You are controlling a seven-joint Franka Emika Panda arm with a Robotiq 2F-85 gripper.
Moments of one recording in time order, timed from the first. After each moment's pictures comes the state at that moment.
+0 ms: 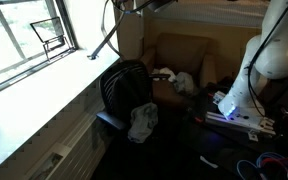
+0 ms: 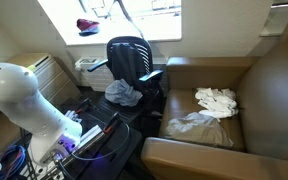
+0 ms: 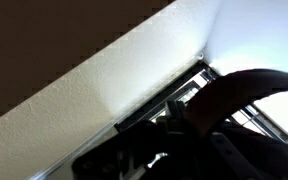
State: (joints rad) arm 0.32 0.14 -0.21 -1.81 -1.44 2.69 0.63
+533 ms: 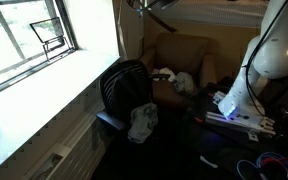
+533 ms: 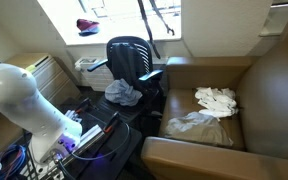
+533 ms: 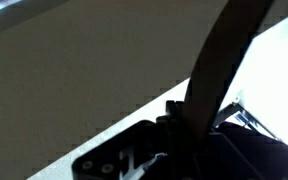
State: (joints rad) arm 0.26 0.15 -0.30 -1.79 -1.49 2.69 0.61
